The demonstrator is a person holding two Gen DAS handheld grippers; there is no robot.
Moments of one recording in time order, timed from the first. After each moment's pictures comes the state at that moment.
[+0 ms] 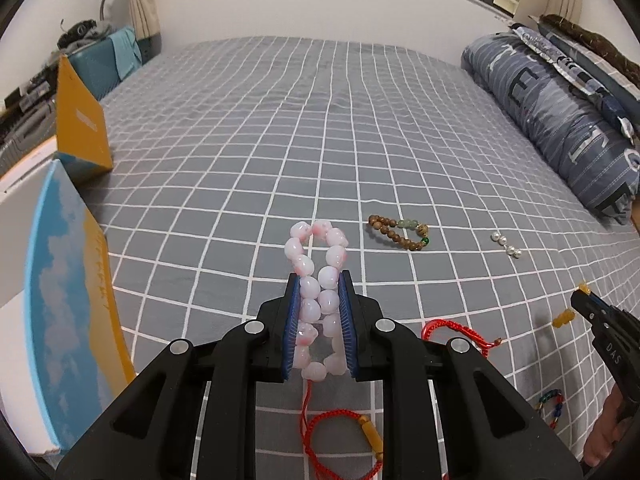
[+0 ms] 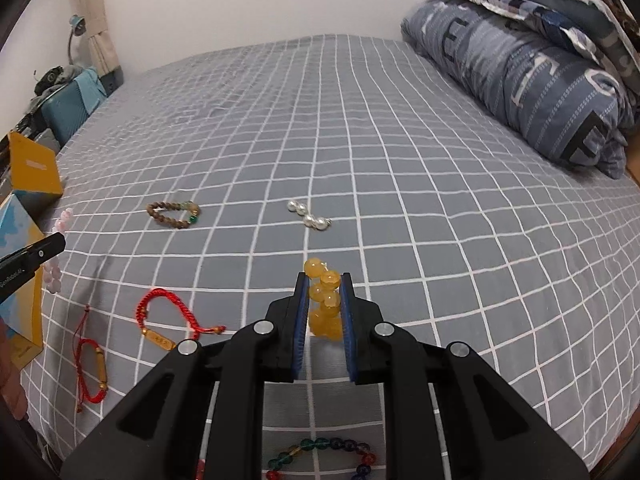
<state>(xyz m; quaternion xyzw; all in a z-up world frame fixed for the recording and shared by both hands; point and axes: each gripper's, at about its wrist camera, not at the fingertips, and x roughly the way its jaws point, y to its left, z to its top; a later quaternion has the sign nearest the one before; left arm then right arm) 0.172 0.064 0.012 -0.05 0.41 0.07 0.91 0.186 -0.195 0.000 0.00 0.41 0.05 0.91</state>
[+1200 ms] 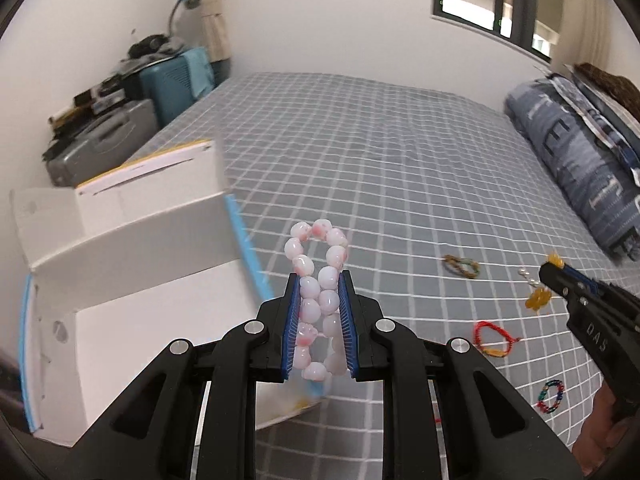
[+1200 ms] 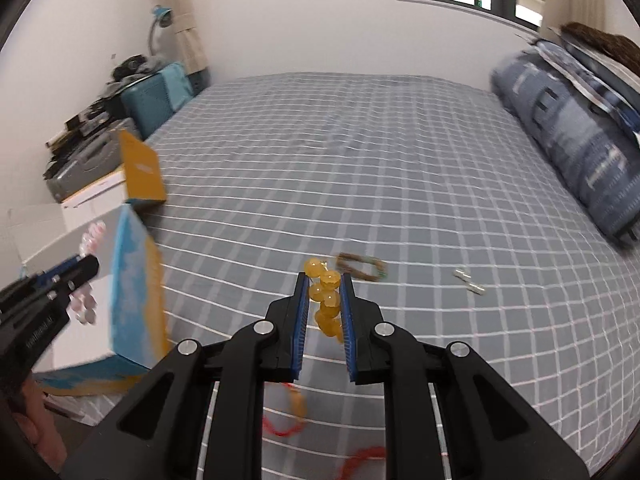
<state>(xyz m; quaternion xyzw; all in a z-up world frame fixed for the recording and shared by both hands) 0.084 0.160 0.113 -0.06 0.38 0.16 0.91 0.151 -0.025 0.106 -0.03 0.38 0.17 0.91</state>
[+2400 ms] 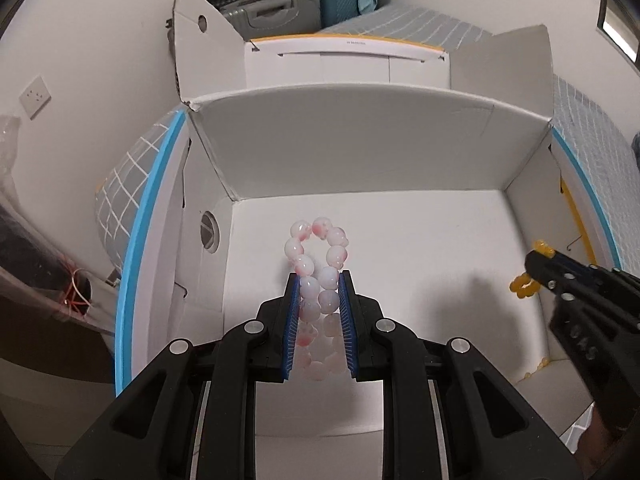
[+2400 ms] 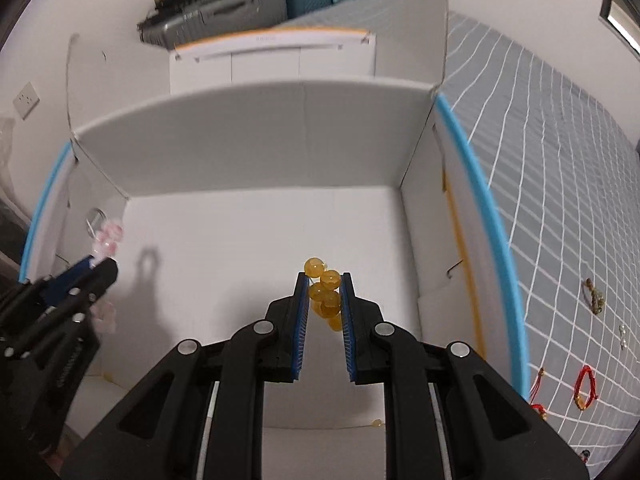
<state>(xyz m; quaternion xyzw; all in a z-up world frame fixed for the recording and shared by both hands) -0.026 0.375 0.041 -0.15 0.47 0.33 0.81 0.092 0.278 0.033 -0.18 0.48 0.32 0.80</state>
